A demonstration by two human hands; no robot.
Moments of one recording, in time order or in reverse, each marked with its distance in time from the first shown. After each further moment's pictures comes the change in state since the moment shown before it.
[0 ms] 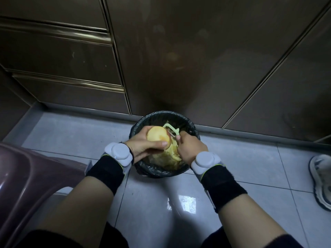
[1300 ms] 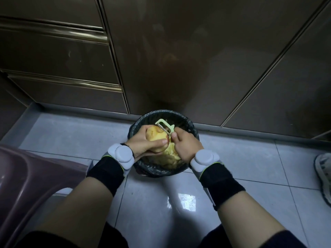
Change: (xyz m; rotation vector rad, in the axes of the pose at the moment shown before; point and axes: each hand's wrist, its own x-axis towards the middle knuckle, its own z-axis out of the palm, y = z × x) left_hand 0.000 0.000 0.002 0.081 0.044 -0.008; right_hand 0.000 -0.004 0.000 0.145 0.015 -0.117
